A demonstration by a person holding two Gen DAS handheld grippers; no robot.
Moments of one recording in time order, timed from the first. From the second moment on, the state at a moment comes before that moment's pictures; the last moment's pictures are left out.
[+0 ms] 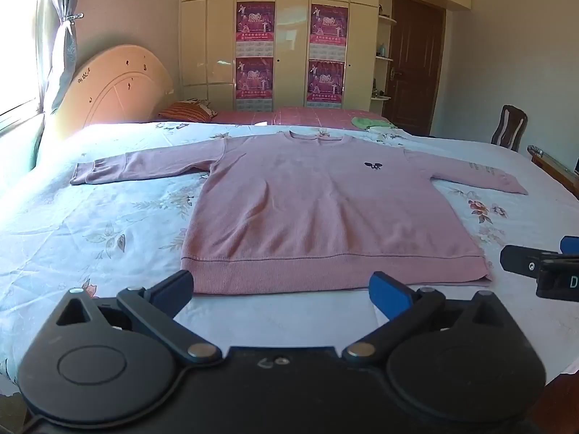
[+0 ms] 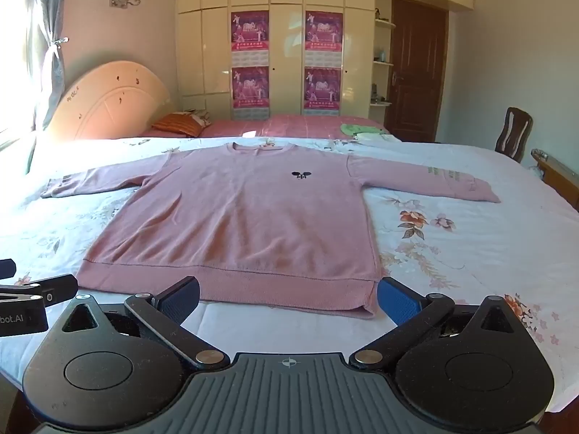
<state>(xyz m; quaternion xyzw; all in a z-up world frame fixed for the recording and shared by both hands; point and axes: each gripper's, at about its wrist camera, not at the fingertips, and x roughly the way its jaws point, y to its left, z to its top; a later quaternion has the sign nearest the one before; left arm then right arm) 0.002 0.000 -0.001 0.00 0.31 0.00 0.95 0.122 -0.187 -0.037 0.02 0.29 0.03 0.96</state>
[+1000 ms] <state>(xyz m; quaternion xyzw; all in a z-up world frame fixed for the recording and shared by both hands) 0.016 -0.004 -0.005 0.00 0.31 0.00 0.95 0.132 -0.198 -0.034 0.02 0.28 0.02 0.96</state>
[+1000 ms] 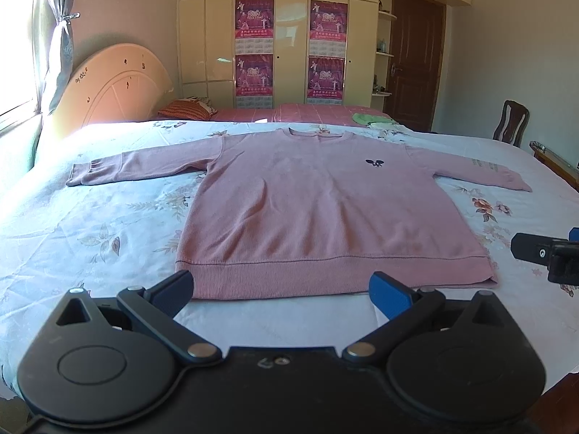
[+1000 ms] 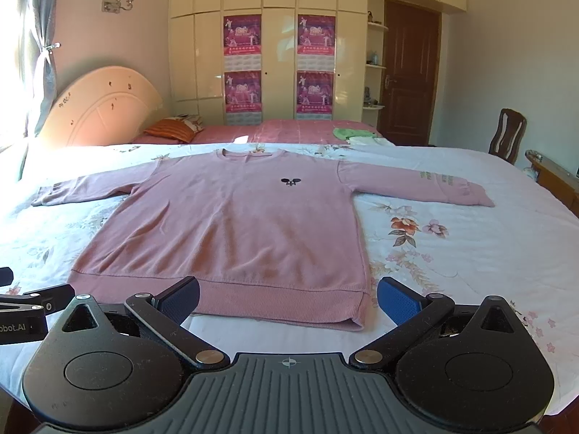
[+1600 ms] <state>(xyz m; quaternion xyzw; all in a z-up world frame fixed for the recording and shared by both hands) 0.019 -0.002 -0.005 0.00 0.30 0.01 0.95 0.133 -0.197 -0.034 0.01 0.28 0.02 0.96</state>
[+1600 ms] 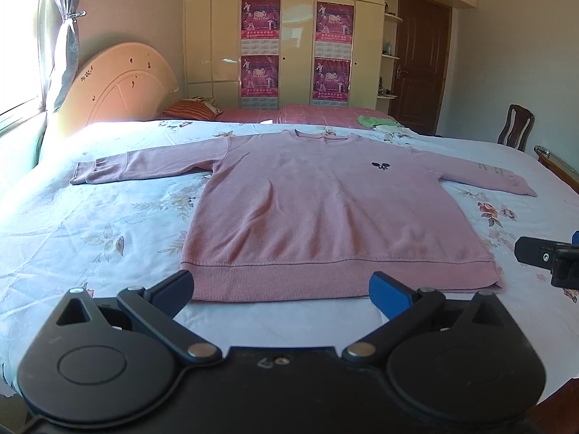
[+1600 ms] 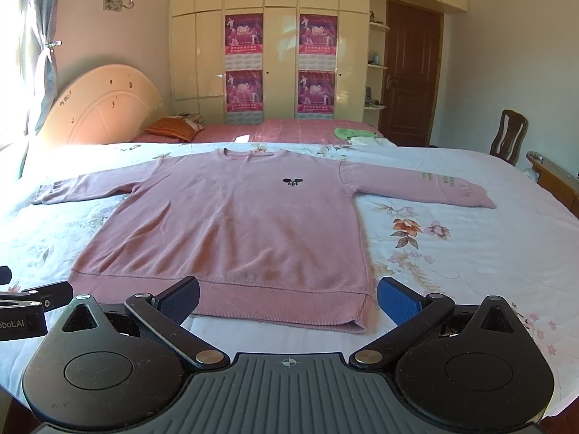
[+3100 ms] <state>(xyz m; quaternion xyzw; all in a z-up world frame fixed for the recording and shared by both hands) 0.016 -0.005 -0.008 0.00 0.31 0.01 0.95 0.137 -0.194 -0.036 0.01 0.28 0.02 0.96</state>
